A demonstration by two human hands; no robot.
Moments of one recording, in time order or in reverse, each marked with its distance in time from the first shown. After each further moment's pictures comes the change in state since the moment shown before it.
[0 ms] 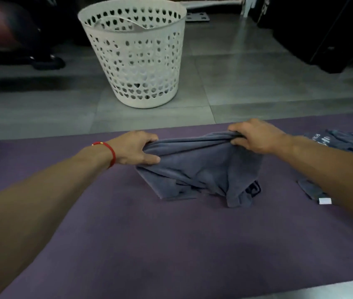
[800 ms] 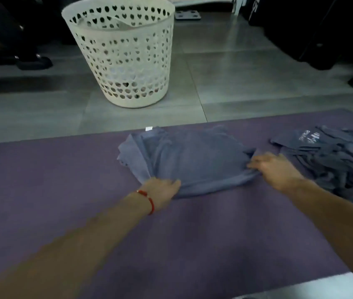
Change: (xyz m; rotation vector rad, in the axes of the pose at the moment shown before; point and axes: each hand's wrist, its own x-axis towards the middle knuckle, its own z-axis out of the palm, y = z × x) left_hand 0.036 0.029 0.155 0.470 -0.115 0.102; right_hand -0.078 0.066 0.102 -0.243 -0.124 0.157
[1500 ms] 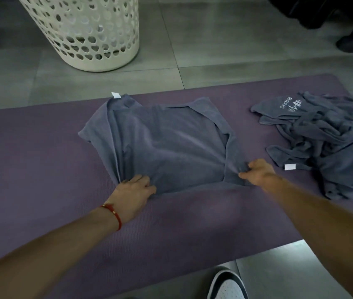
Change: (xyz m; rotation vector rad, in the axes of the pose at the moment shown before) left_hand -0.014 0.038 0.074 -0.152 0.287 0.104; right_hand -0.032 0.001 0.095 0.817 -0.328 0.798
